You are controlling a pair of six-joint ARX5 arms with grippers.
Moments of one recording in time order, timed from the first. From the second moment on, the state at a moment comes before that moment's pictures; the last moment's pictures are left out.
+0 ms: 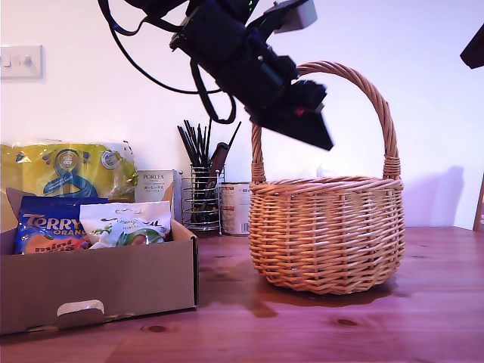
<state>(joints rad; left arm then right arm) -0.78 1.85 1.37 -0.08 0.16 0.43 0.46 0.50 0.59 -0.64 -0.27 -0.02</state>
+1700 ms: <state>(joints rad) -0.24 1.51 0.88 0.02 0.14 0.46 0.46 0.50 0.59 -0.65 -0.27 -0.08</state>
